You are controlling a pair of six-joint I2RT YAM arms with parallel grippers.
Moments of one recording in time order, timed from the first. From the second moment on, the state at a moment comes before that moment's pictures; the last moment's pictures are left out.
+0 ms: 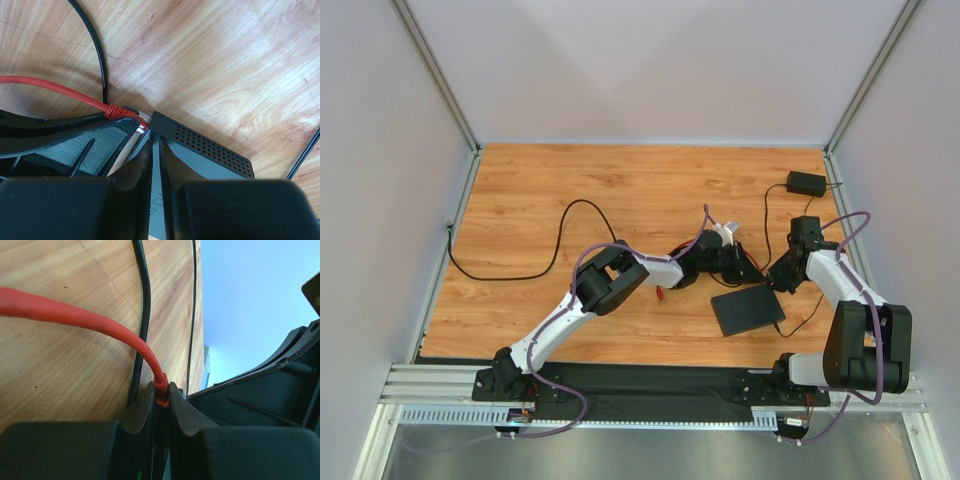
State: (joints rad) left arm -0.98 2.59 1.72 0.61 0.44 -1.23; right arm -0.09 1.37 0.75 -0.66 0.04 0.76
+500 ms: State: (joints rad) left arm -0.98 2.59 1.68 0.64 0.41 -1.36; right arm -0.07 1.37 0.75 -0.65 0.05 0.77
